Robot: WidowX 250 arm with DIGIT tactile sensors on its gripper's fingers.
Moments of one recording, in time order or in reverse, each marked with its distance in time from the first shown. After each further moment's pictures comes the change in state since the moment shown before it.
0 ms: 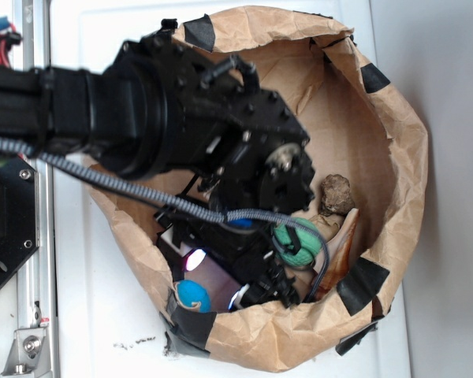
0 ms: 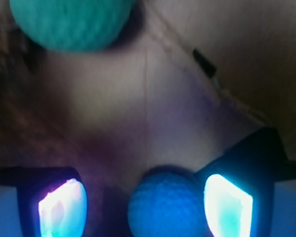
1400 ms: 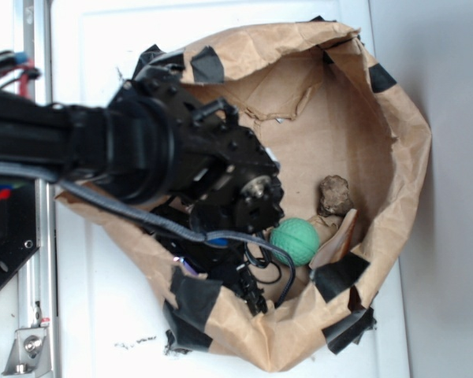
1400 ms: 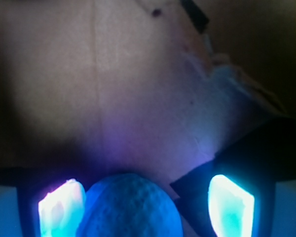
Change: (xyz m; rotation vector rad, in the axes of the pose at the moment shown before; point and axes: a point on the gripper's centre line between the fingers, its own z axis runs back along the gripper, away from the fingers) arm -0.006 0.016 -0.042 0.047 0.034 -0.048
